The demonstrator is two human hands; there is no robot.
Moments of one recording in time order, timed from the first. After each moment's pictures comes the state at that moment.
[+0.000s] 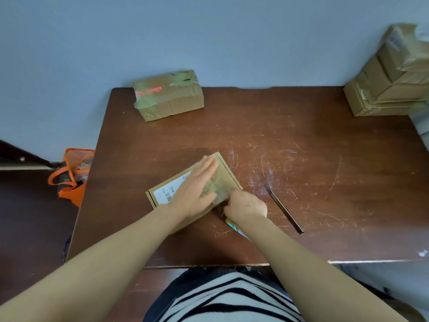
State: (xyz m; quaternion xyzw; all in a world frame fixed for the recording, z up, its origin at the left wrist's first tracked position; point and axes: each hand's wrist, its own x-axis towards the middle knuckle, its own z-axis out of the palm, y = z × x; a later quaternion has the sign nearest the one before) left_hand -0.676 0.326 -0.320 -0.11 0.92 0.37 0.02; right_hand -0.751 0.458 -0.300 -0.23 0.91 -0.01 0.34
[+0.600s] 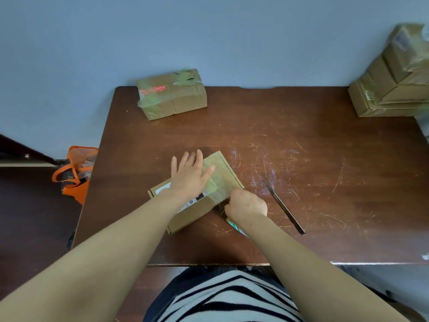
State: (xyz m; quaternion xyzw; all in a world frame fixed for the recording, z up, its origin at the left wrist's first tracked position) left_hand -0.701 0.307 -0.324 -0.29 0.93 0.19 0.14; right_hand -0.750 0.455 -0.301 -0.24 0.91 0.00 0.34
